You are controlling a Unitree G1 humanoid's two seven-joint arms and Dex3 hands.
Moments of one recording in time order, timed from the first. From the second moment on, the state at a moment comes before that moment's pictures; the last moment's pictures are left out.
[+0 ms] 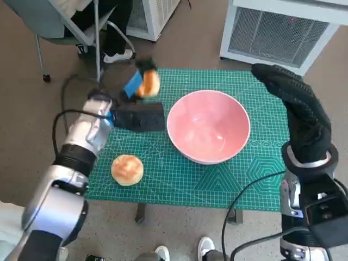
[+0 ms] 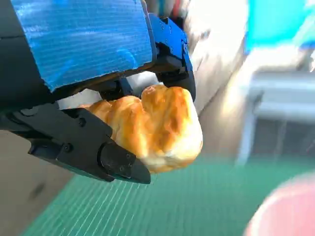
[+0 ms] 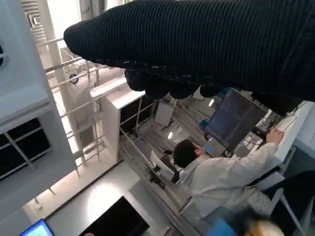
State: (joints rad) left arm -1.09 0.42 -0.43 0.88 0.68 -0.15 0.11; right arm -0.55 -0.25 -0.10 0.21 0.16 -0.83 0.32
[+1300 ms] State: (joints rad) left arm -1.02 0.19 -0.52 0.81 0.59 -0.19 -0.45; right arm -0.53 -0.24 -0.10 0.15 0.19 -0.80 0.31
